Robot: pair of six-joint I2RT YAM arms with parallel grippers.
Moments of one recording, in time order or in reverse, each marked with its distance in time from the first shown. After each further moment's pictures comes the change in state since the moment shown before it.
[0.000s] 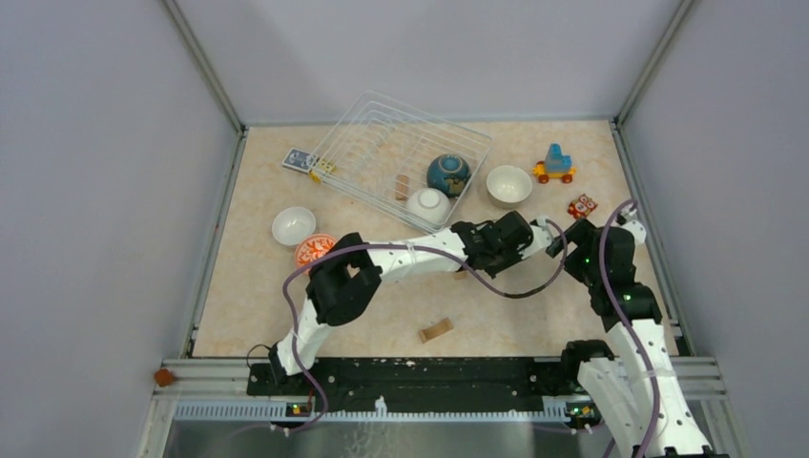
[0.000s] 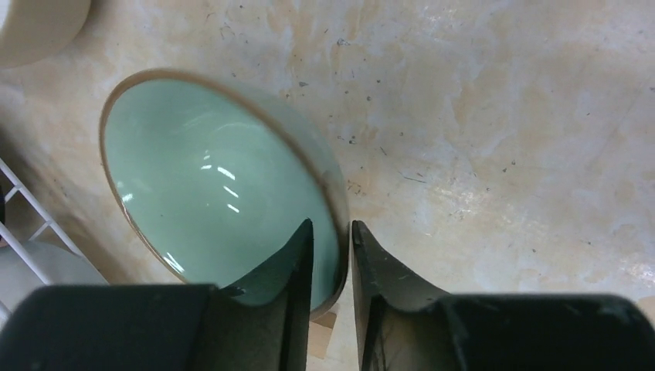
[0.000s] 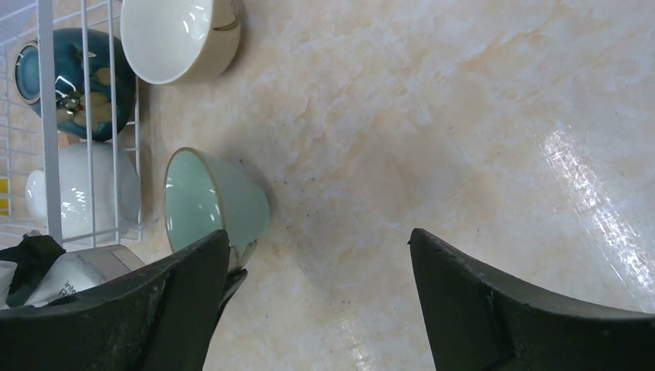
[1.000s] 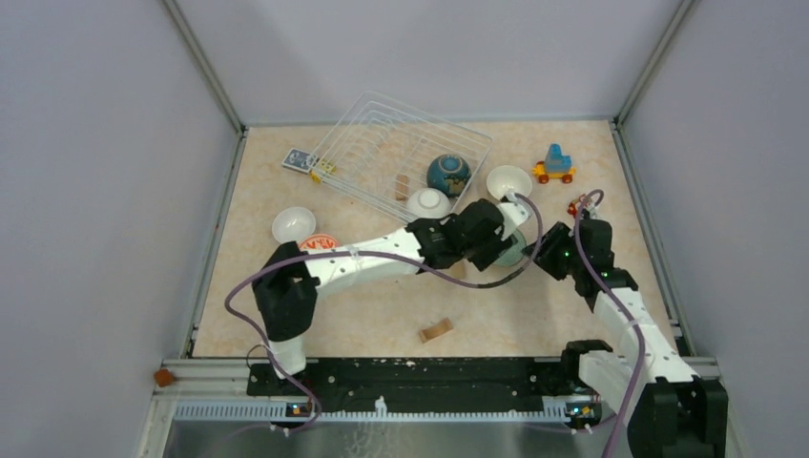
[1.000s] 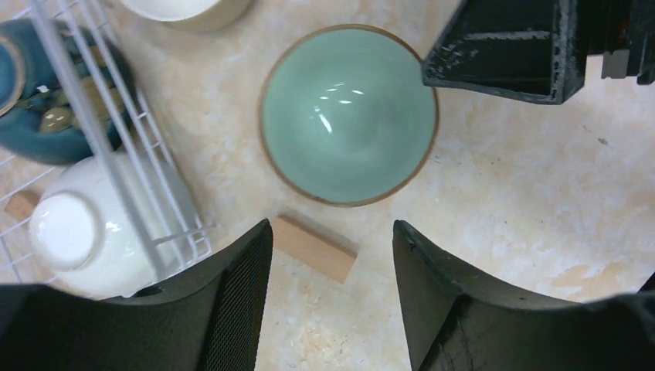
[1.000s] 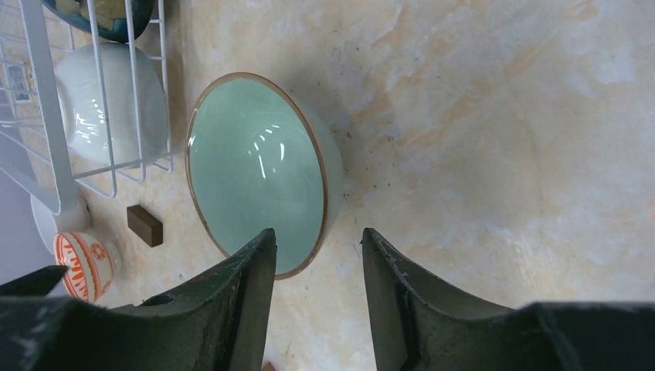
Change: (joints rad) left arm 0.006 -0.300 -0.207 0.087 -0.092 -0.127; right arm 0.000 0.251 -0.115 0.291 -0.312 0.041
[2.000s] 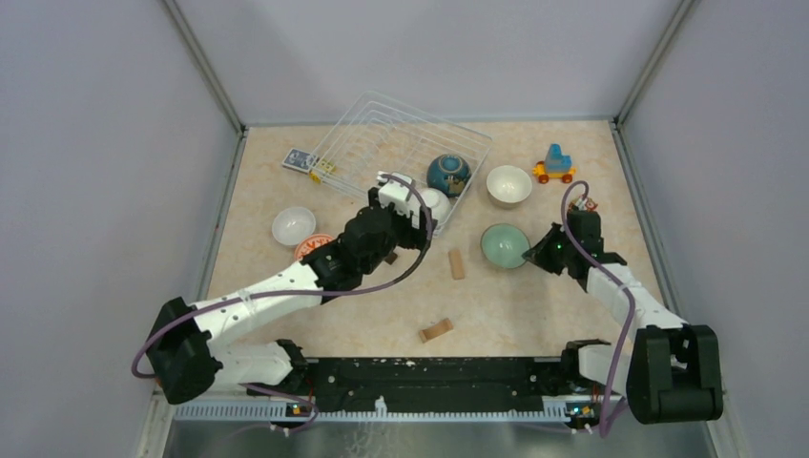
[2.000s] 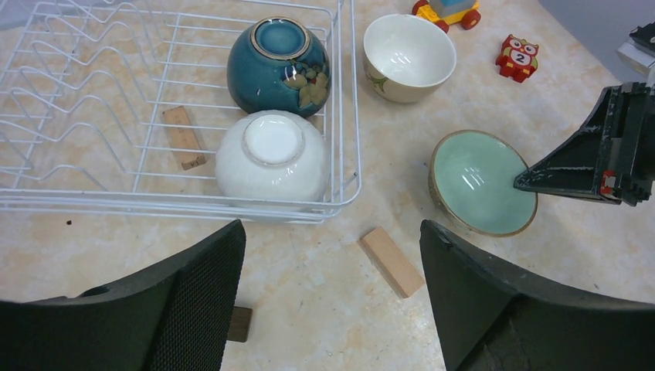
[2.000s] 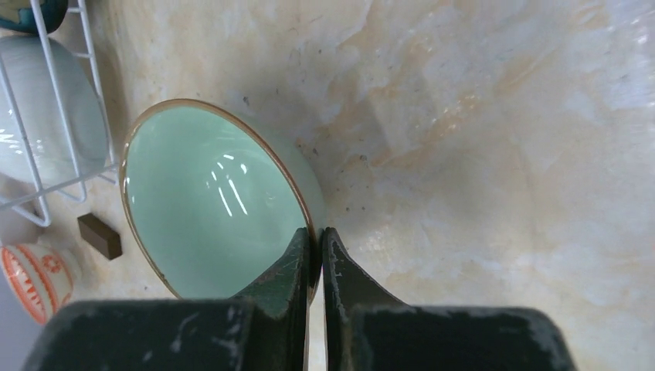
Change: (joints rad) left arm 0.210 -0.645 -0.662 0.472 -0.126 -0.268; right arm 0.000 0.259 0.027 0.110 -0.029 -0.027
